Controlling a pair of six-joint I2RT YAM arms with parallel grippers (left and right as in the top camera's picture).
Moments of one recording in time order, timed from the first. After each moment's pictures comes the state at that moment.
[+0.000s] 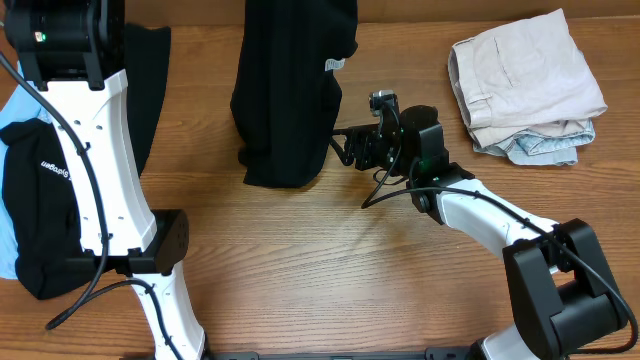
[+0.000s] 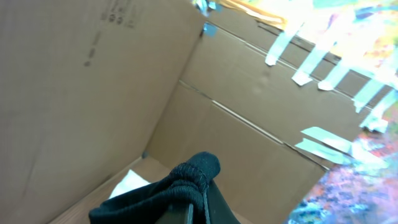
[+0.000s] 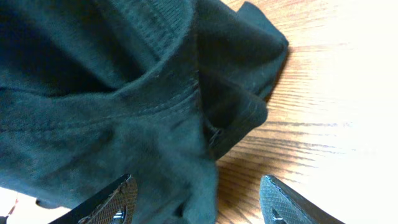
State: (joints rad) left arm -0.02 2.16 3.00 -0.50 1.16 -0.75; right arm 0.37 1.73 0.89 0.36 -0.48 0.47
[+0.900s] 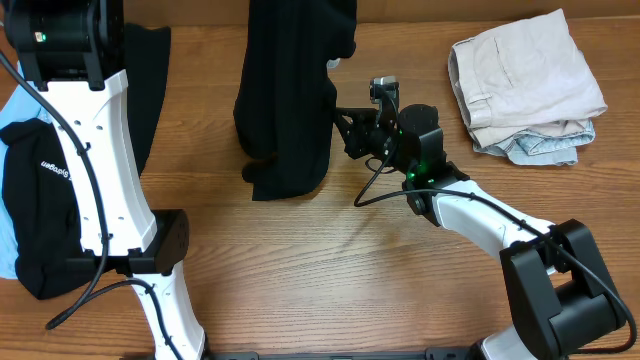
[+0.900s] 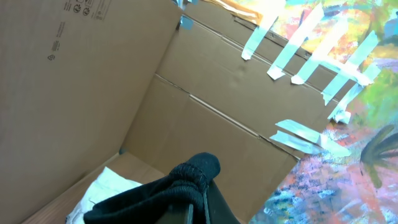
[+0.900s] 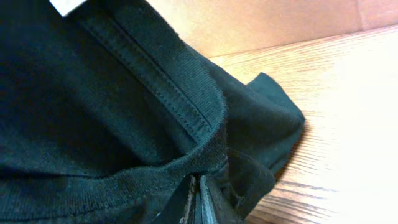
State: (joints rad) left arm -0.02 2.16 3.00 -0.40 1.24 -0.89; right arm 0.40 1.73 0.90 0.56 -0.42 0.51
